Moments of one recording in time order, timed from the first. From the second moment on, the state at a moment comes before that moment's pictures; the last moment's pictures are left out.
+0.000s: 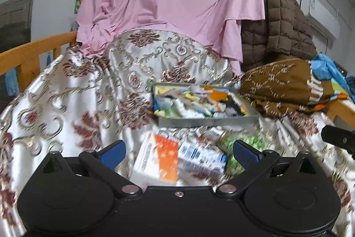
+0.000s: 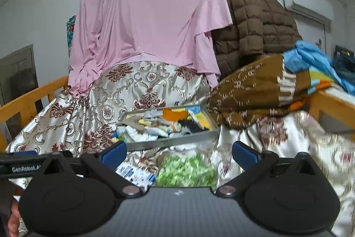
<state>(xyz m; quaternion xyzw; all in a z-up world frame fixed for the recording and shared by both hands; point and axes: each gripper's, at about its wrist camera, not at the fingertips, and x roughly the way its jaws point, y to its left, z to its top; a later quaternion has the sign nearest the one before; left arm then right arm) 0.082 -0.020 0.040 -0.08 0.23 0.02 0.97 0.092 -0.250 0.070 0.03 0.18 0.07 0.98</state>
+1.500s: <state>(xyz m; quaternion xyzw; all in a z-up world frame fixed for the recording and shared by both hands) 0.045 -0.024 -0.011 -0.04 0.29 0.06 0.95 0.049 -0.237 -0.004 0.02 0.24 0.06 0.97</state>
